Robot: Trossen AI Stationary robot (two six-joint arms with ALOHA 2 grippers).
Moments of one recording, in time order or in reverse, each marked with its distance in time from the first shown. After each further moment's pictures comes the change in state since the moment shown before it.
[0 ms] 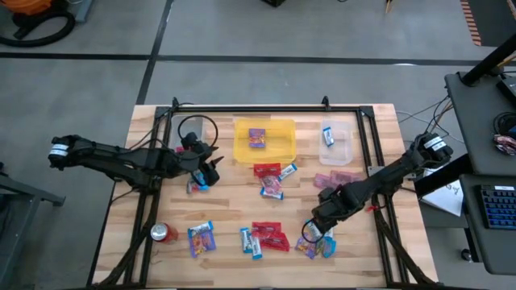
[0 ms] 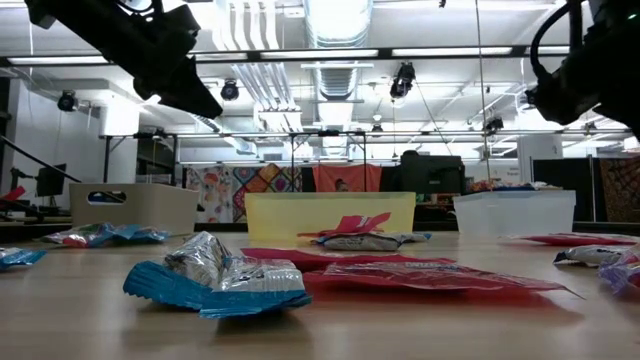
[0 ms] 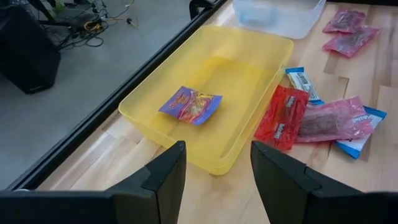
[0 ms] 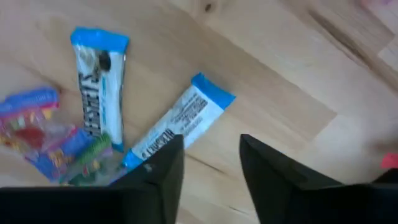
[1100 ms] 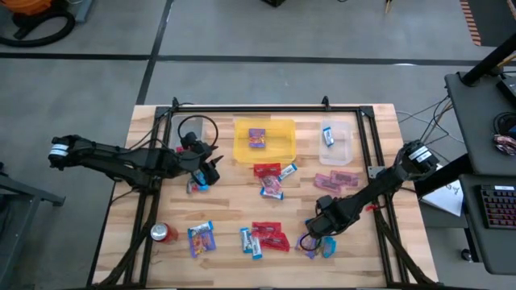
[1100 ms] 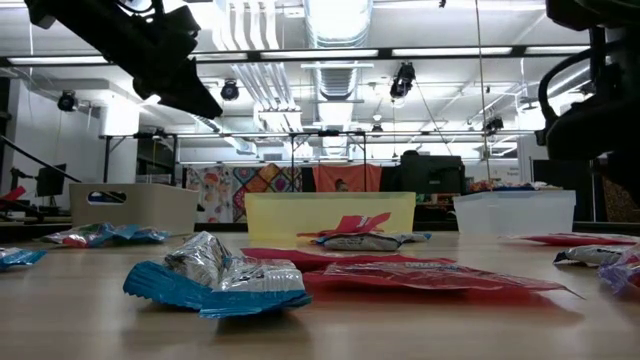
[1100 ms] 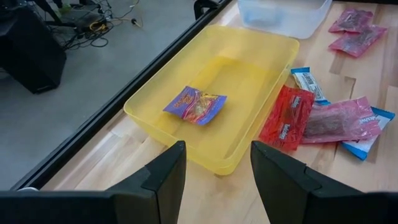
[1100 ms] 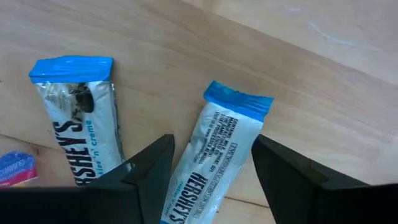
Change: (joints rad) left arm 0.000 0.002 -0.001 -0.001 -0.018 0.000; right arm 0.074 0.209 0.002 0.139 0.070 0.274
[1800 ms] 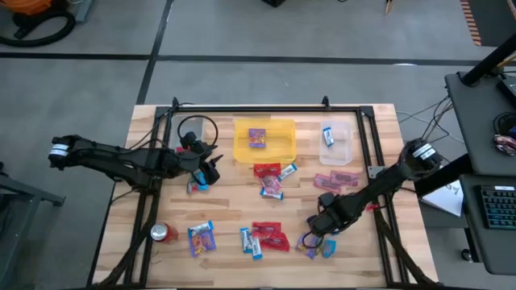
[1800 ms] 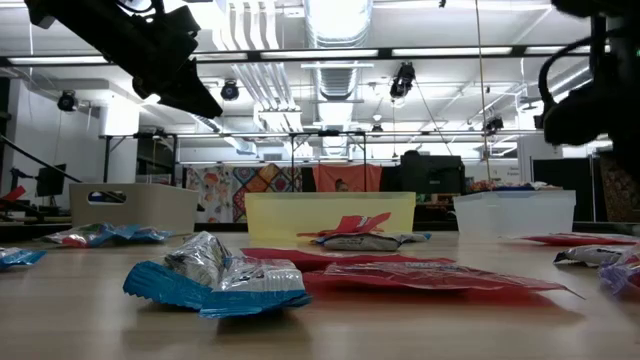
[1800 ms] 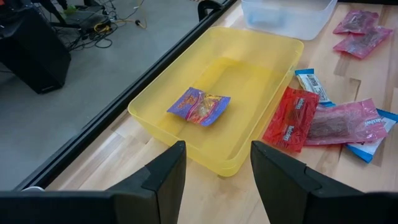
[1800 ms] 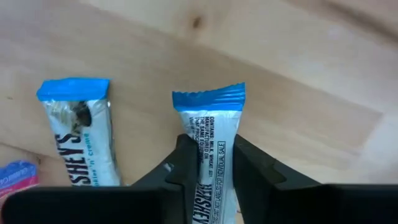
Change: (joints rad) left arm 0.000 0.000 0.000 0.001 -0.015 0.000; right arm -0.002 -0.081 -0.007 -0.057 0.049 -0.010
